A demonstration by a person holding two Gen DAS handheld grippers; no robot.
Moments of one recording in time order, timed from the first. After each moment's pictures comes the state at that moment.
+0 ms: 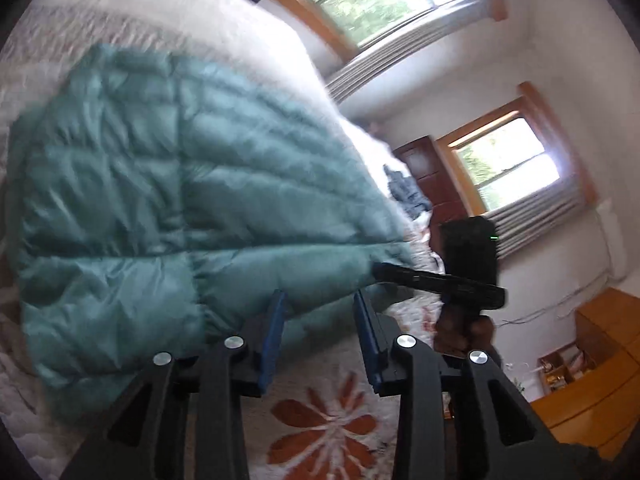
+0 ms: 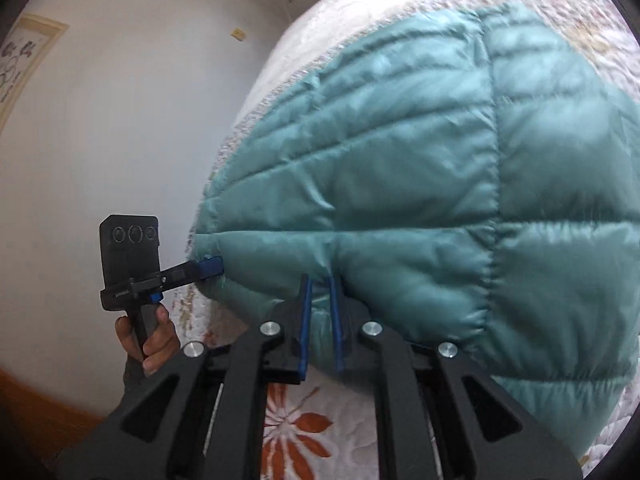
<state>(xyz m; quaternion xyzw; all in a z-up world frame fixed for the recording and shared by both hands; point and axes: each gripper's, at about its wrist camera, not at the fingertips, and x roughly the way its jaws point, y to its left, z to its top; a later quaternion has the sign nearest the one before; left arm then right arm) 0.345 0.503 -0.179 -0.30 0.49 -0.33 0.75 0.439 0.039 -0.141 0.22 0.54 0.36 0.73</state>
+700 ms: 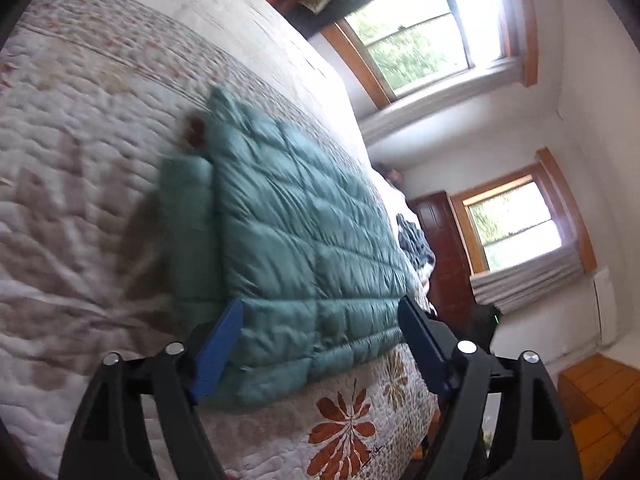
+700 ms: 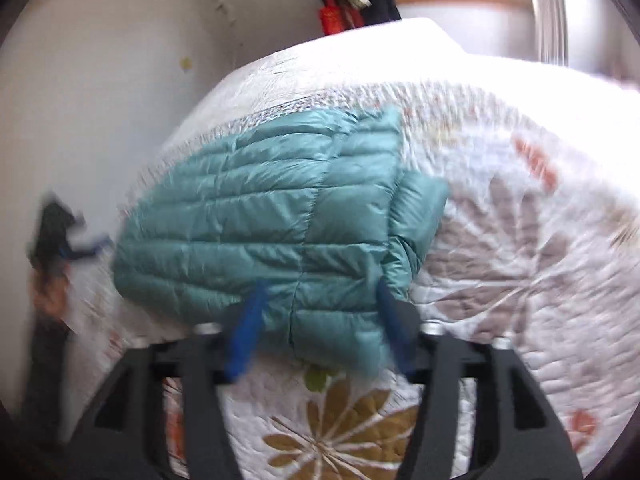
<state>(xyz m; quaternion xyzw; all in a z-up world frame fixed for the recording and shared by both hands) 0.323 0.627 -0.133 -0.36 0.45 -0.25 0.78 0.373 -0.017 -0.074 0.03 0.45 0.20 0.87</state>
